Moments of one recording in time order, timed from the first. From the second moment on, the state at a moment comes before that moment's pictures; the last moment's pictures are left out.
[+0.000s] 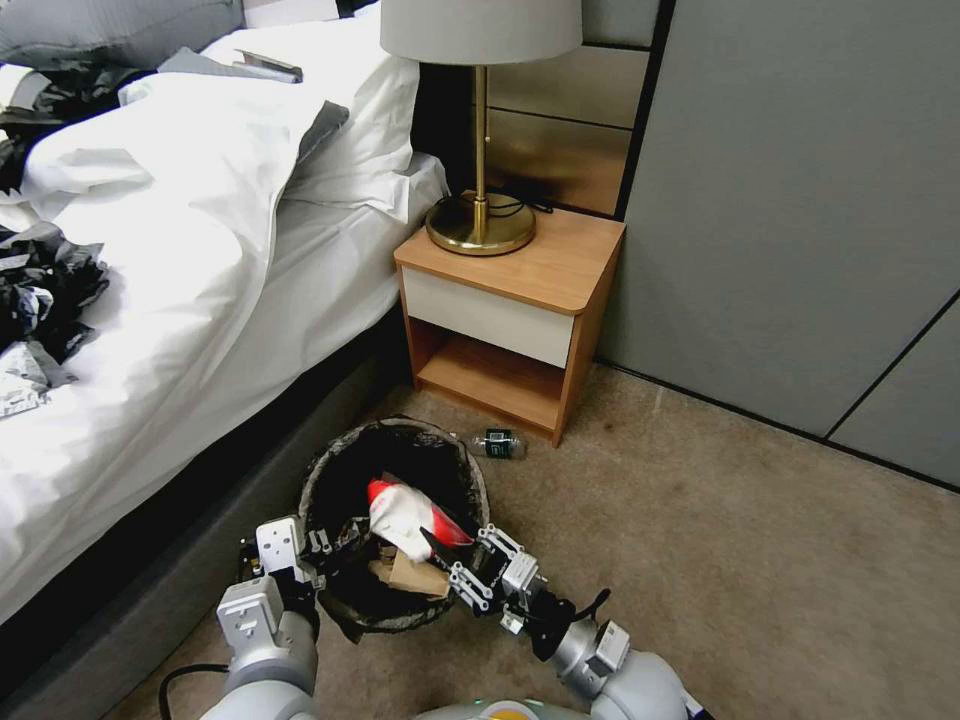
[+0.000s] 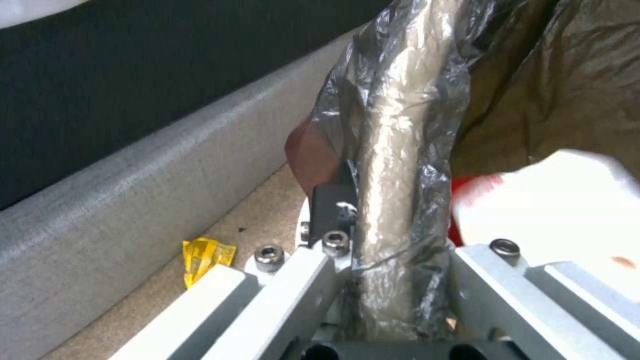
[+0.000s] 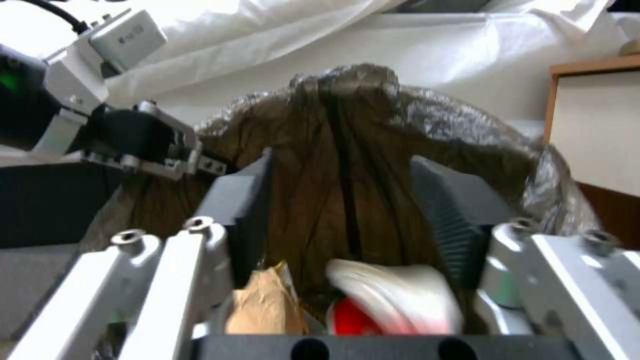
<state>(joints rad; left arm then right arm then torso) 1.82 -1.42 -0.44 -2.34 -0.29 0.39 -0.48 -1.38 1.16 -0.08 1.74 0.25 0.52 -0.32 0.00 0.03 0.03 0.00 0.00</state>
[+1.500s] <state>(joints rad) 1.77 -1.41 -0.46 -2.27 -0.30 0.38 -0.48 -1.66 1.31 0.13 1.99 0.05 0.60 0.08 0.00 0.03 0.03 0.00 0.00</state>
